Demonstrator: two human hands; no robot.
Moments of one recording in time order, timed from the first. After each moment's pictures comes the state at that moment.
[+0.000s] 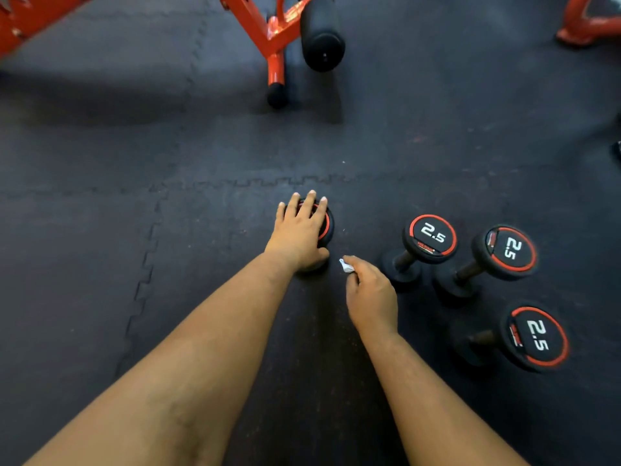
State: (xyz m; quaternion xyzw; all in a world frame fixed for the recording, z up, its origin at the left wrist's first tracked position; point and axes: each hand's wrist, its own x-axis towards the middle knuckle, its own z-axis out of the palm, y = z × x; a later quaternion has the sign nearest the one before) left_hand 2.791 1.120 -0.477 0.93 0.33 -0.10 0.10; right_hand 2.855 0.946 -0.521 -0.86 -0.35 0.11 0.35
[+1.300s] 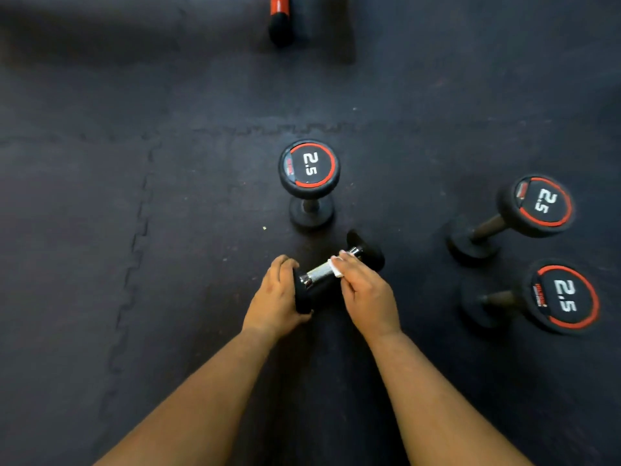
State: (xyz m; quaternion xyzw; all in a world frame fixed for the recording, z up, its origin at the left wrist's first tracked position) left_hand 2.659 0.993 -0.570 0.85 0.44 -0.05 0.30; right_hand 2.820 0.891 -0.593 -0.78 -0.51 0.10 0.34
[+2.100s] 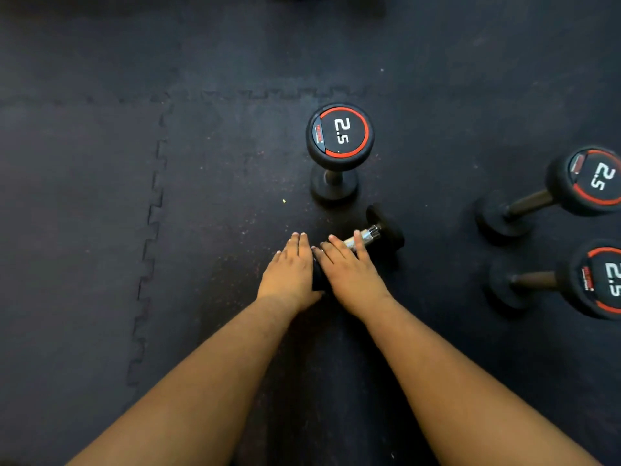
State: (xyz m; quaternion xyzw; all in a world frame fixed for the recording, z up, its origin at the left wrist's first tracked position) left_hand 2.653 1.007 -0.571 0.85 0.43 -0.17 0.24; right_hand 2.782 0.922 -0.628 -0.72 -0.69 0.07 -0.02
